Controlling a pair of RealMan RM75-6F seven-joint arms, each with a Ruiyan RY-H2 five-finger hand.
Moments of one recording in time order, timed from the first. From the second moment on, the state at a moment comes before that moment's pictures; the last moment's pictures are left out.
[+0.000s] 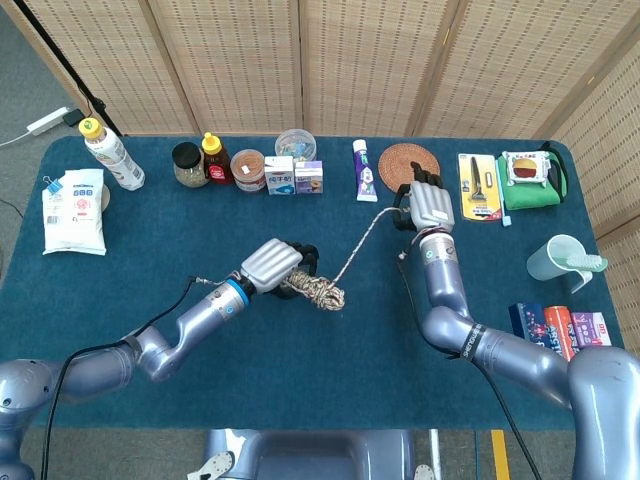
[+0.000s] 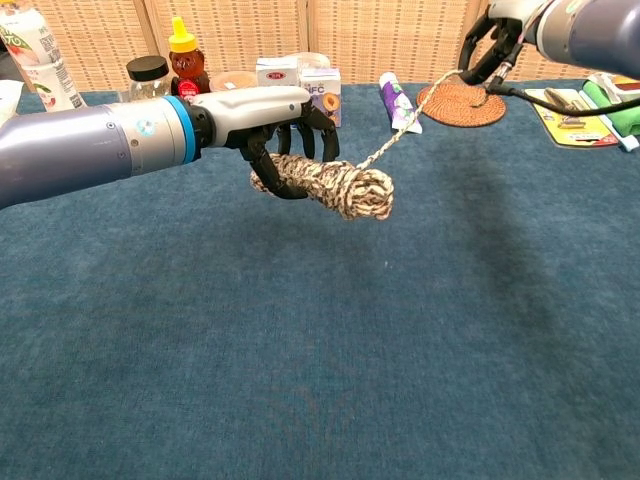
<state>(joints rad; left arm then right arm) -1.03 -1.67 -0.14 -1.14 1.43 0.79 -0.25 1.07 -1.56 0.34 -1.18 -0.34 0.90 -0.40</state>
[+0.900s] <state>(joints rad) -1.04 -1.62 -0.31 -1.39 1.09 0.84 0.04 0.93 -1.51 0.27 -1.41 -0.51 0.96 -0.39</state>
